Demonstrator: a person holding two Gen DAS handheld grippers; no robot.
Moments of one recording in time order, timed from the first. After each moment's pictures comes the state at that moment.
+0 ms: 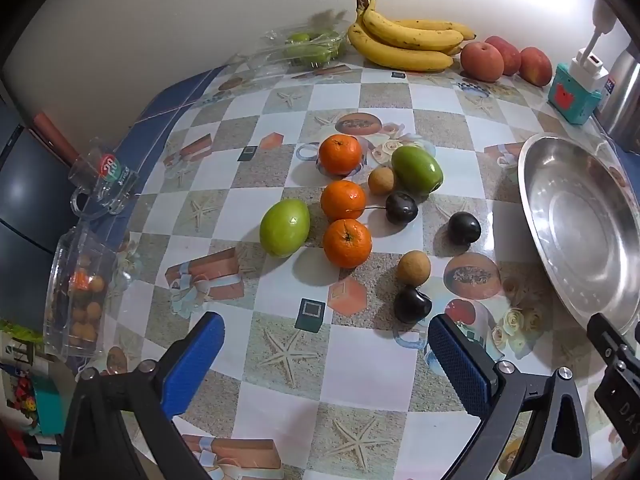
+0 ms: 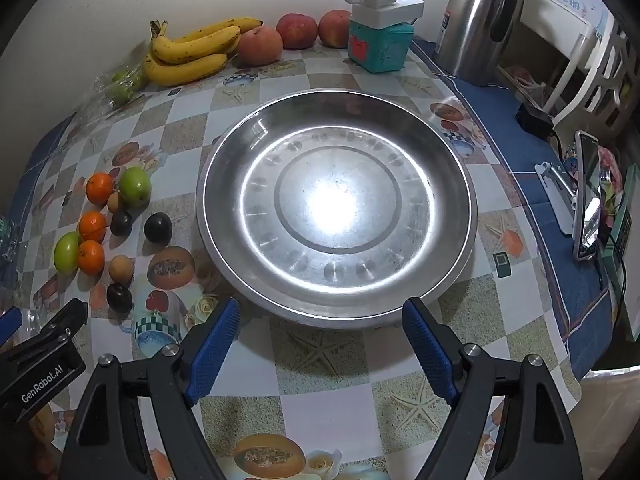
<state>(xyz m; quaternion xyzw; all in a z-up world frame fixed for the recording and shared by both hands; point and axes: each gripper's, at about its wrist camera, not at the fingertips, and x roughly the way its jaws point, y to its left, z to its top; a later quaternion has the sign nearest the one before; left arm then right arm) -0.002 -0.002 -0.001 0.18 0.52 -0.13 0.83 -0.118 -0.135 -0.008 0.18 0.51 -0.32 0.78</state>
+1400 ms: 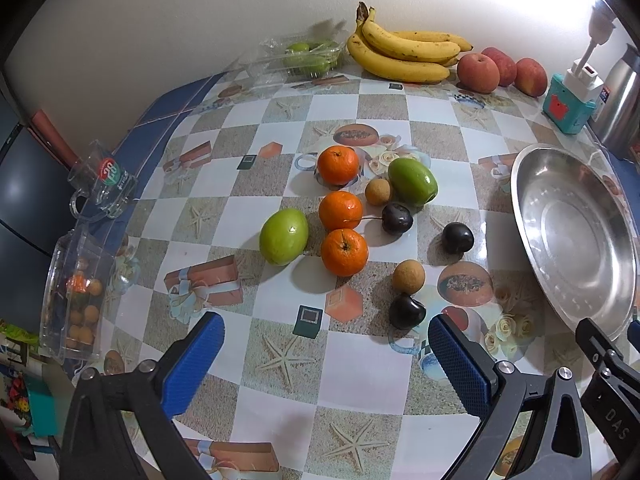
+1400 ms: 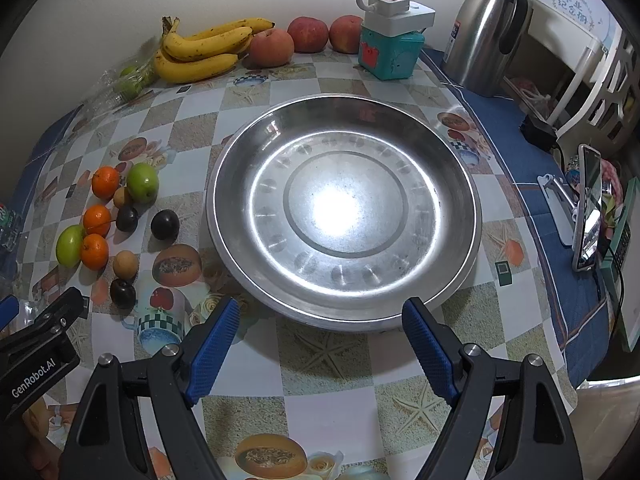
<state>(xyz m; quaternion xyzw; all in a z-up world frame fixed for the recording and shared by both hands) -0.003 -0.002 0.006 0.17 0.51 -0.14 0.83 -0.113 -0.129 -0.004 0.17 0.51 -0.32 0.78</state>
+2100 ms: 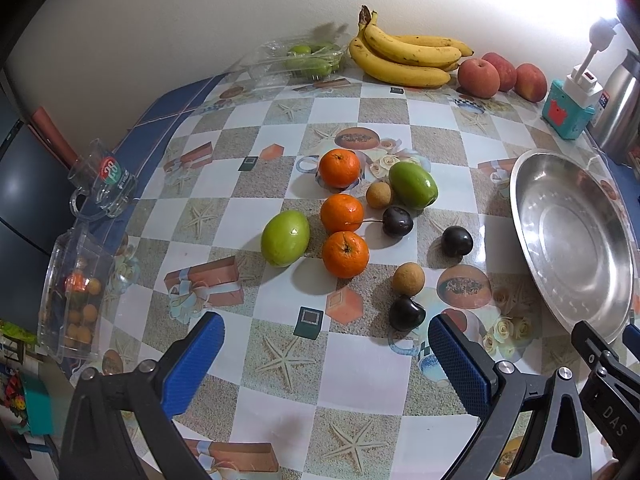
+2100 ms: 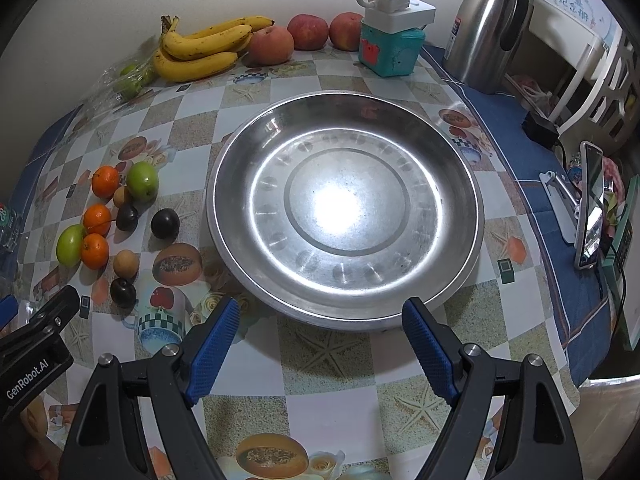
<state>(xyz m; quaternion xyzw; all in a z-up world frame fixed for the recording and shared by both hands) -0.003 0.001 0.009 0.16 0.51 -0.14 0.84 -0.113 -0.128 -0.006 0.17 0.51 -0.32 0.78</state>
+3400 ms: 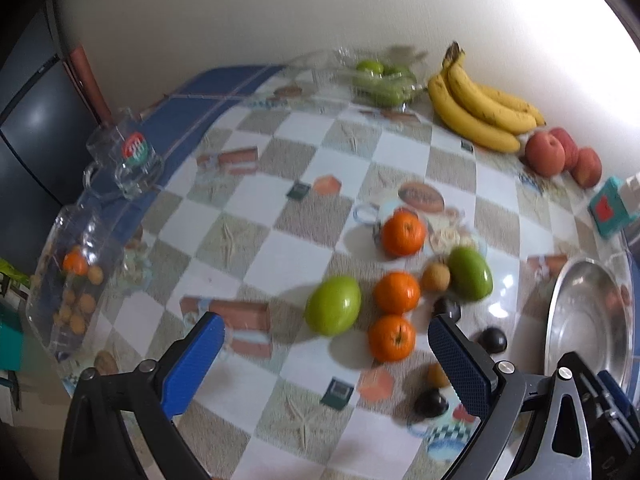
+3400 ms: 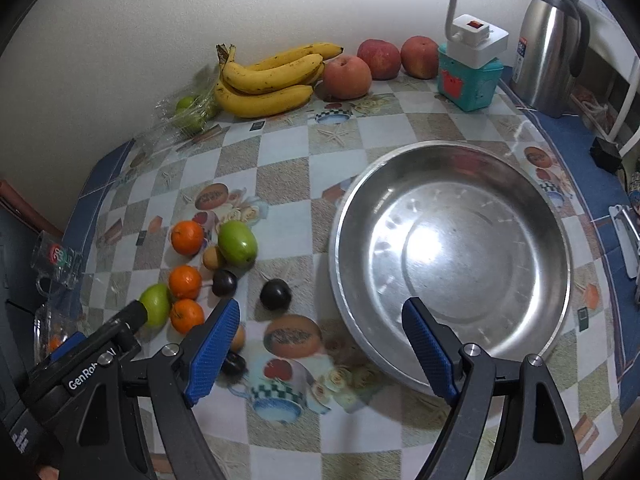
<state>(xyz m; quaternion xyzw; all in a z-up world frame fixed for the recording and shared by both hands) 0.070 0.025 0.018 0.06 0.51 -0.07 0.85 -0.039 -0.119 0.016 0.23 0.46 -0.23 0.82</state>
